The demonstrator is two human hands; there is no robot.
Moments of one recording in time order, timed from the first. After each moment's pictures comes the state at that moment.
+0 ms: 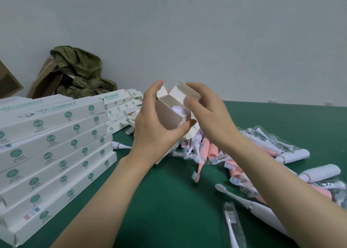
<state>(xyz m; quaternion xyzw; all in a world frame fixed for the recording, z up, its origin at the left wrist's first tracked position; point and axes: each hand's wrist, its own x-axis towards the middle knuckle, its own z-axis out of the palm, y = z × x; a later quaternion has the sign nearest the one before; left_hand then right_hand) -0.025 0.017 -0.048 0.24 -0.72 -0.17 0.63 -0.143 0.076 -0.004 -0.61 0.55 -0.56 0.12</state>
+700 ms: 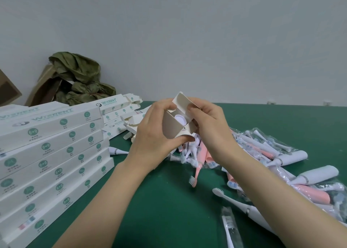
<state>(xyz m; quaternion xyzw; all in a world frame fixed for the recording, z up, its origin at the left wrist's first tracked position) -0.028 0.016 -0.046 0.20 -0.80 -0.08 0.56 -0.146 0.080 -0.013 -0.57 0.44 -0.65 0.25</state>
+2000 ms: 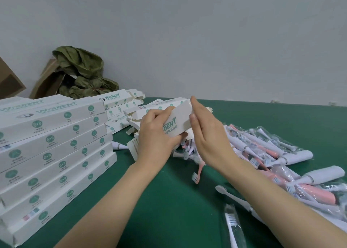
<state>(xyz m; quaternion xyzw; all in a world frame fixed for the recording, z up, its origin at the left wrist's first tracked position) -0.039 0.003 -0.068 0.36 -0.74 -0.10 0.56 -0.156 0.068 -0.053 -0.67 0.54 -0.50 -0.03</state>
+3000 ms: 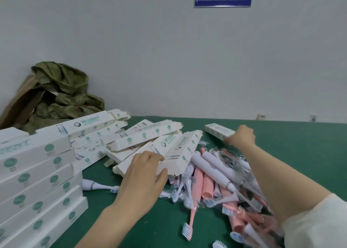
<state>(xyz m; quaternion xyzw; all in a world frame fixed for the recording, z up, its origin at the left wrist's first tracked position) -0.045 -0.032 -0.088 0.38 -0.86 -0.05 0.34 -0.360 -0.049 -0.059 -0.31 0.90 -0.31 0.03</state>
